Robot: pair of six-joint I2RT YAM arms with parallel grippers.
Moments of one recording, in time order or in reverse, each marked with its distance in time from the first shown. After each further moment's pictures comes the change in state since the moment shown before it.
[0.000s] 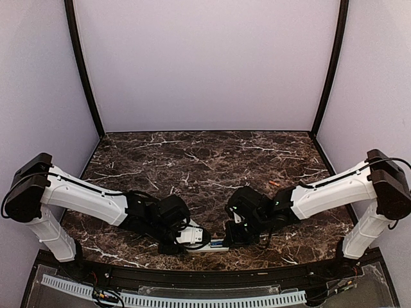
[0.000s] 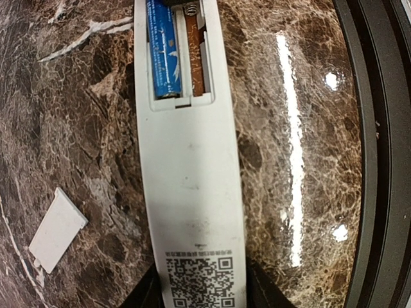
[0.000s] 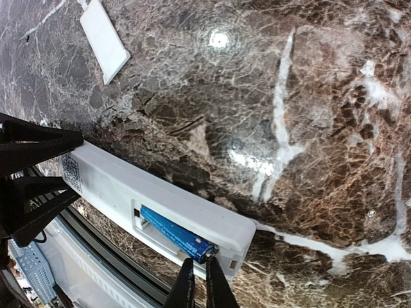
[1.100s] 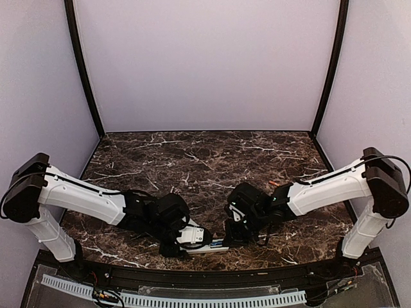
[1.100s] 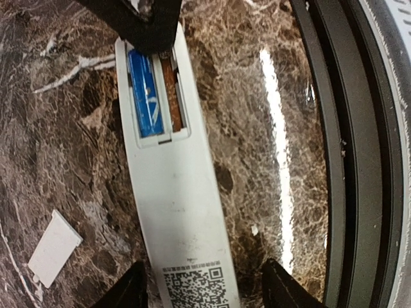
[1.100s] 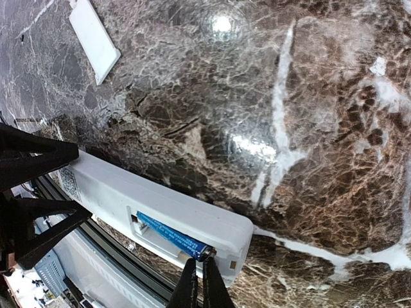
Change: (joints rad) left arm 0.002 -0.013 0.000 0.016 0.075 -0.003; right arm -0.041 0.047 0.020 -0.010 -0.075 -0.003
